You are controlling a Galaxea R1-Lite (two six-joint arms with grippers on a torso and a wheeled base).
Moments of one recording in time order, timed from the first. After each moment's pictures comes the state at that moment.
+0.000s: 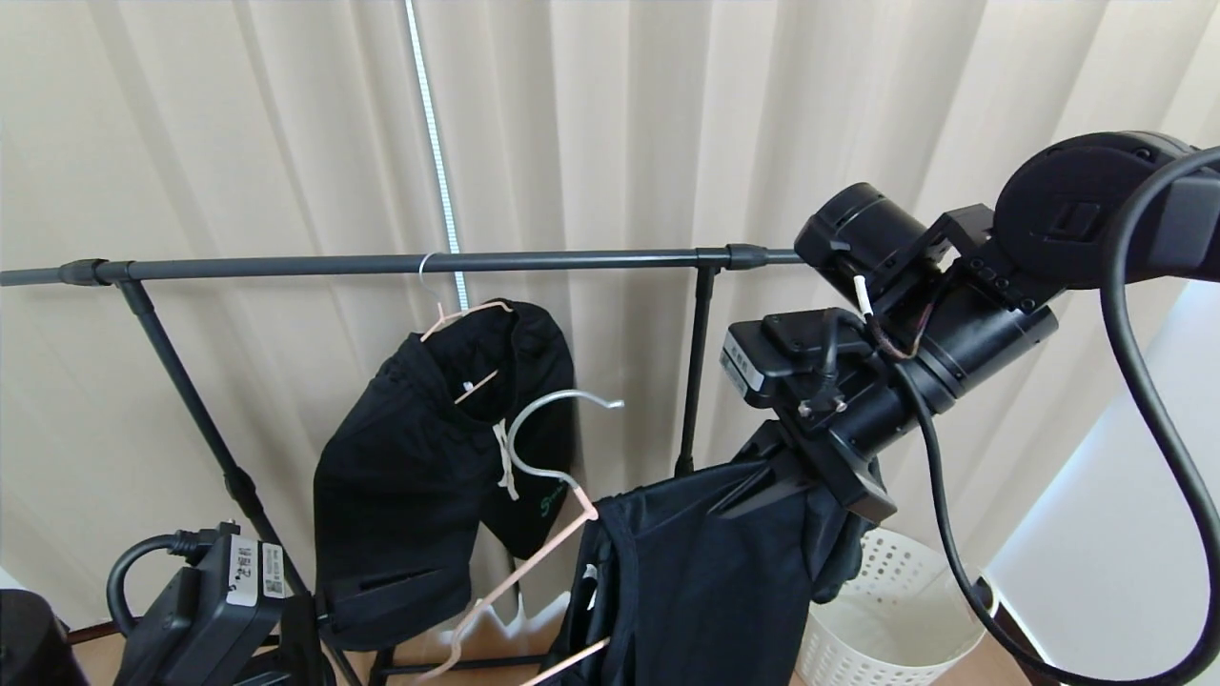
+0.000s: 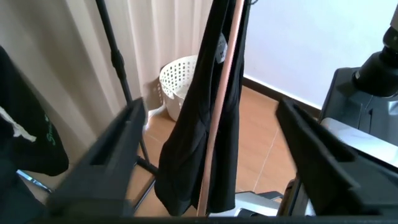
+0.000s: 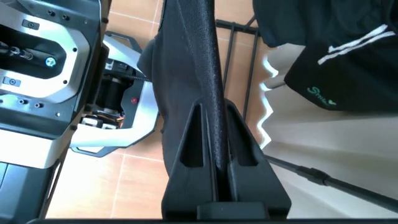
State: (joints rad) left arm -0.60 1.40 0.00 -1.19 -0.37 0.03; right arm 0.57 1.95 -1.79 1.02 0.60 -1.07
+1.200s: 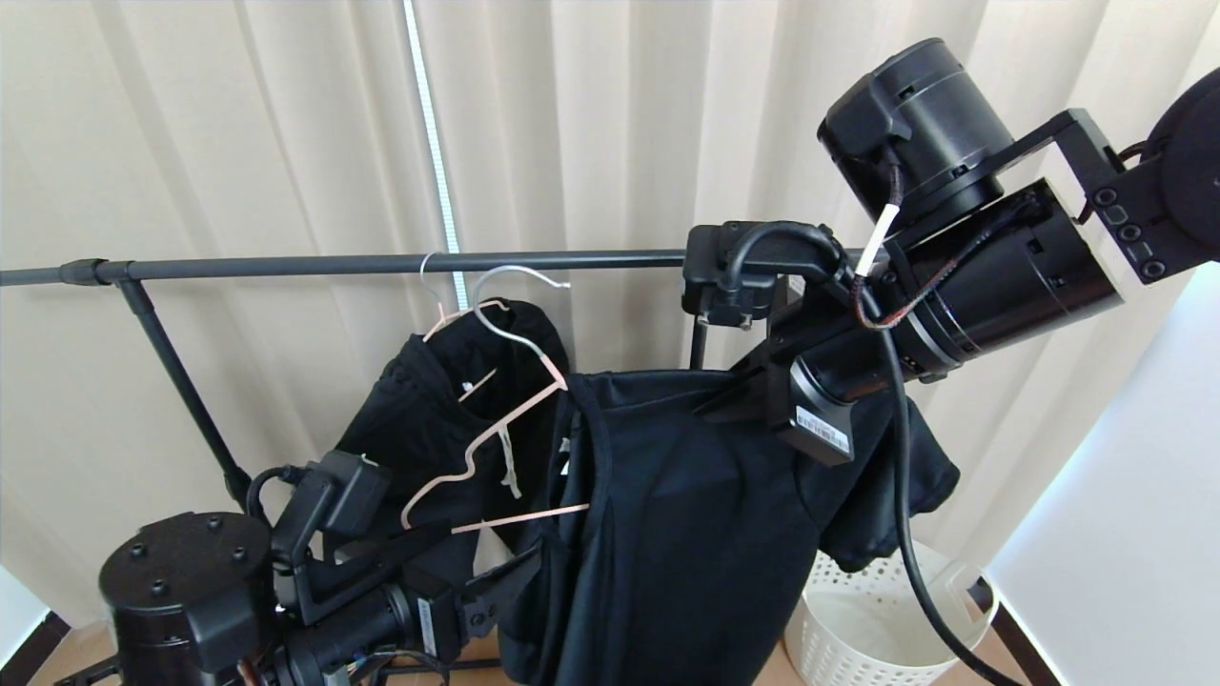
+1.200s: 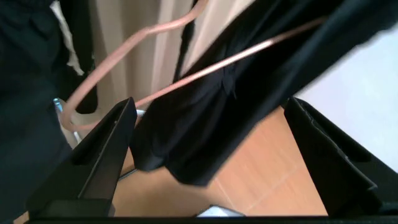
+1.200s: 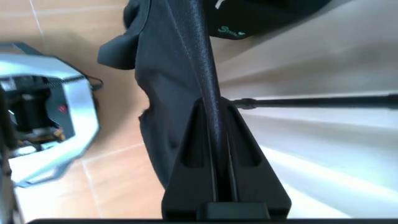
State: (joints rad) left arm -0.62 1.66 -0.16 -1.19 0.02 -0.26; right arm 0.71 1.84 -1.79 0.79 0.11 -0.63
